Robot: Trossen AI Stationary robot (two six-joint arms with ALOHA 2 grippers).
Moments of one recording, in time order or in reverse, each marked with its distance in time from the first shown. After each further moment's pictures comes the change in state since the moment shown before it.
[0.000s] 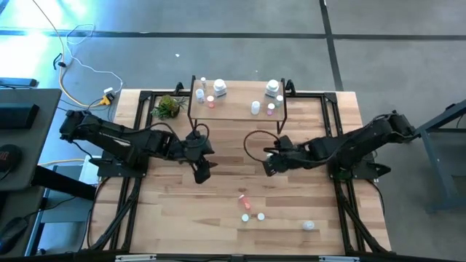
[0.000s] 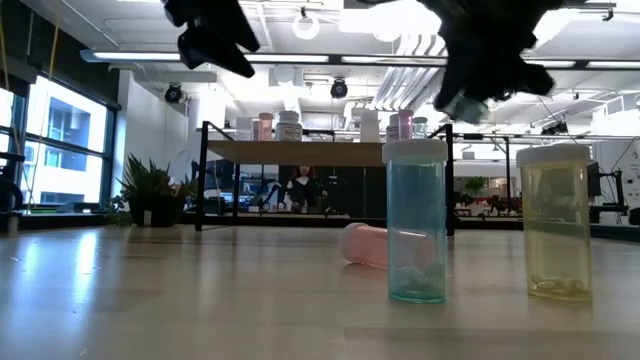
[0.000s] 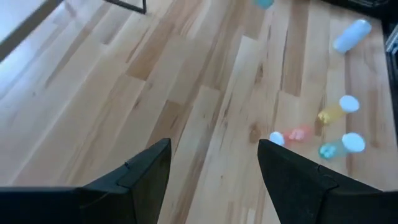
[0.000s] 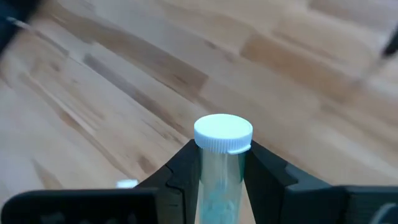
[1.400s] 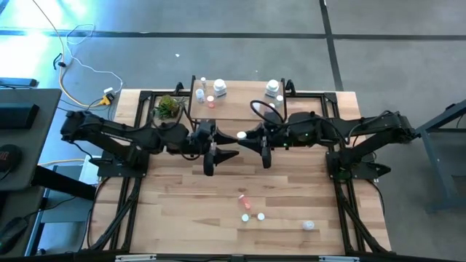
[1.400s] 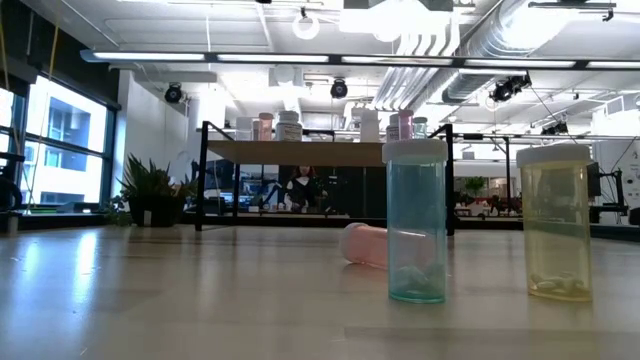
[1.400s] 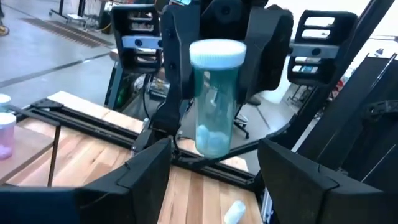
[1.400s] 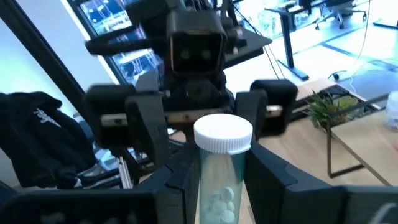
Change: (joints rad) left arm 0.044 0.011 -0.002 0.783 0.096 0.070; right arm -0.117 0.000 0.310 0.571 -0.239 -0.820
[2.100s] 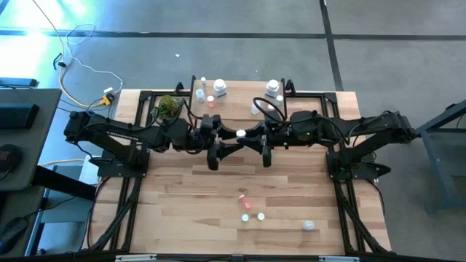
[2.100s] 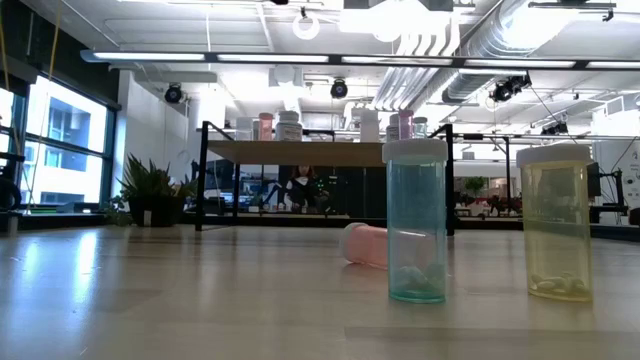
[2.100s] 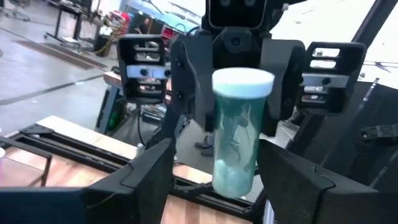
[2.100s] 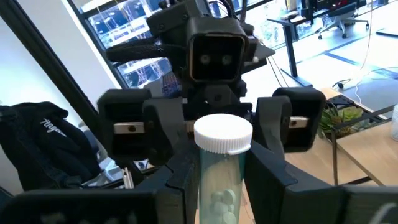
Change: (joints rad) left arm 0.055 0.051 0.000 0.162 0.047 0.006; right arm 0.000 0.000 0.000 0.050 0.000 0.000
